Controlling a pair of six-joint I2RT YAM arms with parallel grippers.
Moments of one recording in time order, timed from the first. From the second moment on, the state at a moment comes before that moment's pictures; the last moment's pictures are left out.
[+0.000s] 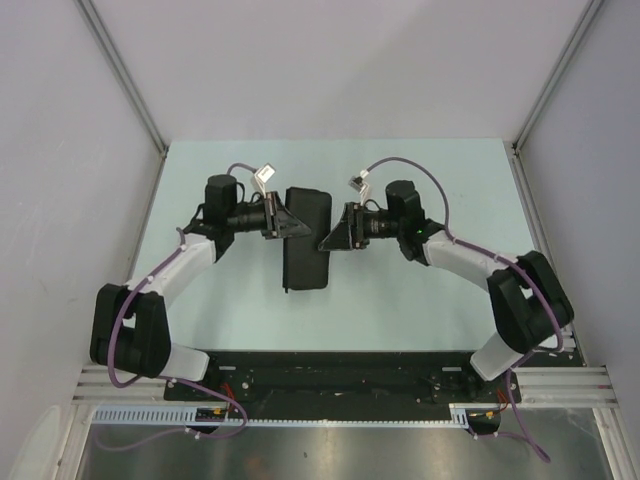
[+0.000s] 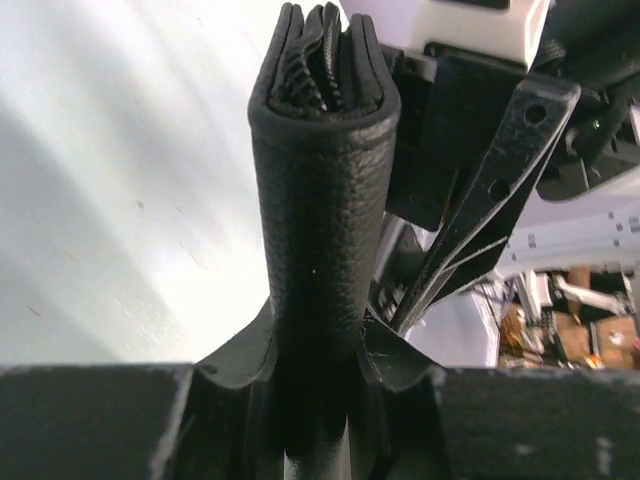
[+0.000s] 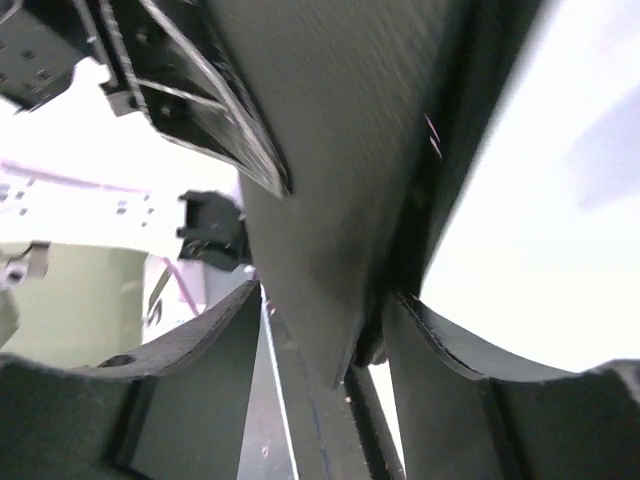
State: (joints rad) left arm -0.24 1.40 0.89 0.03 0.99 -0.57; right arm 0.55 1.64 0.99 0.35 -0.91 0.72
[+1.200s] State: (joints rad) left arm -0.29 1.42 1.29 -0.01 0.37 -0.87; right arm 0.86 1.47 1.16 0.09 -0.07 0.38
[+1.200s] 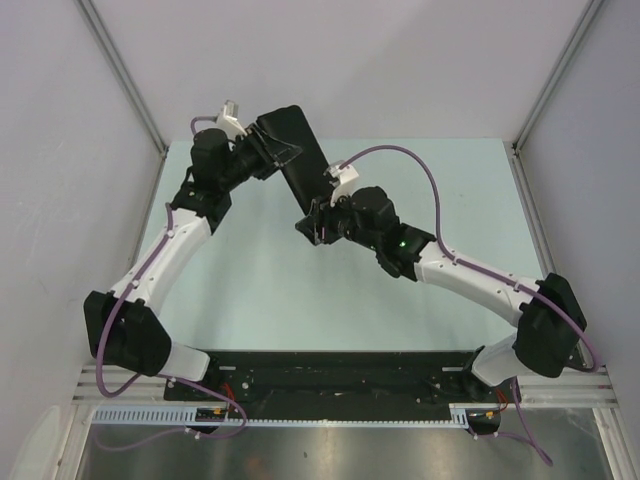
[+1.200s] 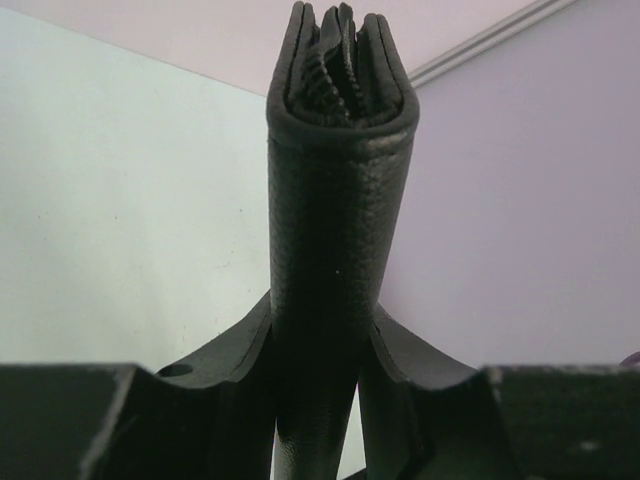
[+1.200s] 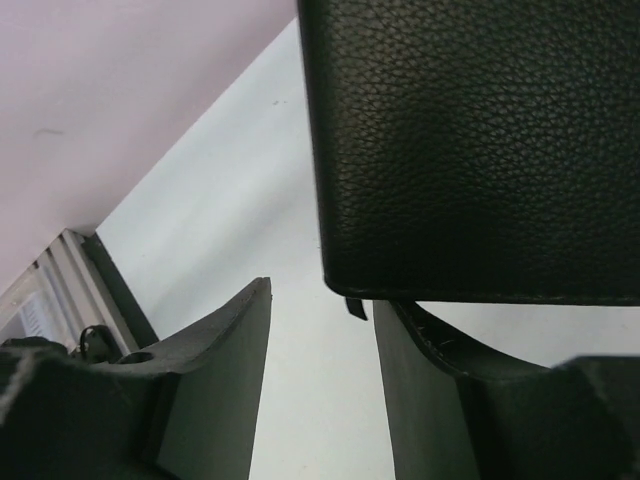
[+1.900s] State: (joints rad) left arm -0.29 1.41 1.28 -0.02 0.30 -0.85; right arm 0.83 1.51 1.19 0.02 -0.05 0.34
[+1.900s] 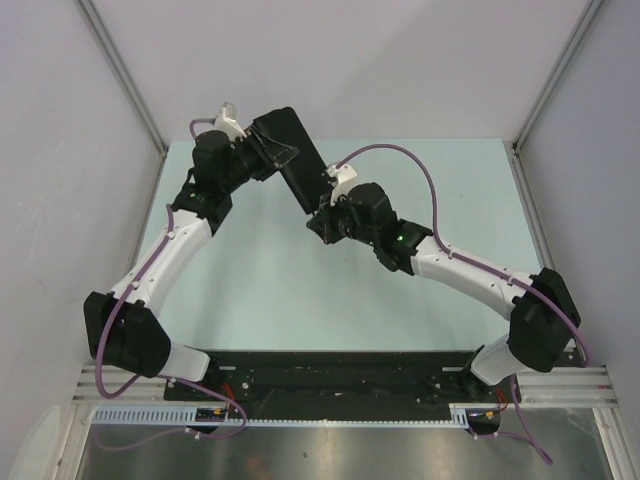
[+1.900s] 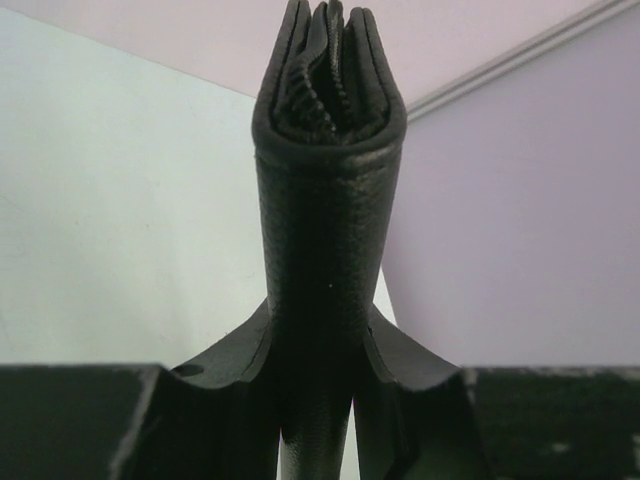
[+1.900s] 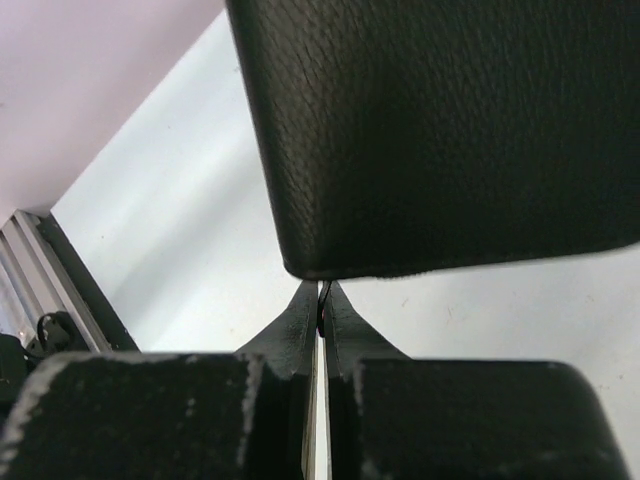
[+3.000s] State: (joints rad) left arm -0.28 1.41 1.28 -0.06 0.32 -0.79; right arm 0.72 1.53 1.17 -0.06 -0.04 0.36
